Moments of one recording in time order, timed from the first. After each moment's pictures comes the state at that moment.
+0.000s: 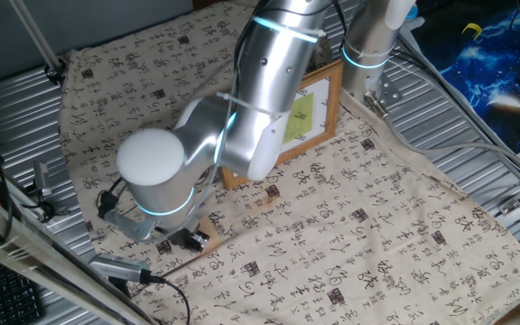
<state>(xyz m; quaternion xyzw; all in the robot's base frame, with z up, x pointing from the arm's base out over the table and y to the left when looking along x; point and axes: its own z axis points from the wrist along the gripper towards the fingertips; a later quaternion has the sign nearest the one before) 0.629 0.226 0.036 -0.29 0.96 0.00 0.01</state>
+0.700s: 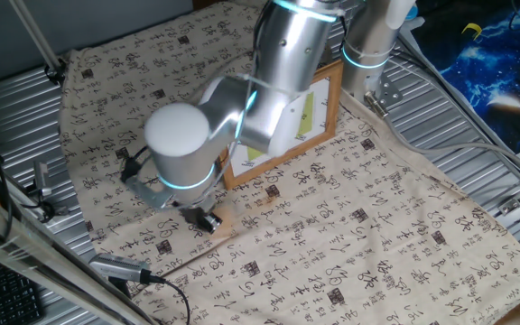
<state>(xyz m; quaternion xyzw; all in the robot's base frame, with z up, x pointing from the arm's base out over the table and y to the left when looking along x) 0.582 0.203 0.034 -0.21 0.98 0.00 0.02</state>
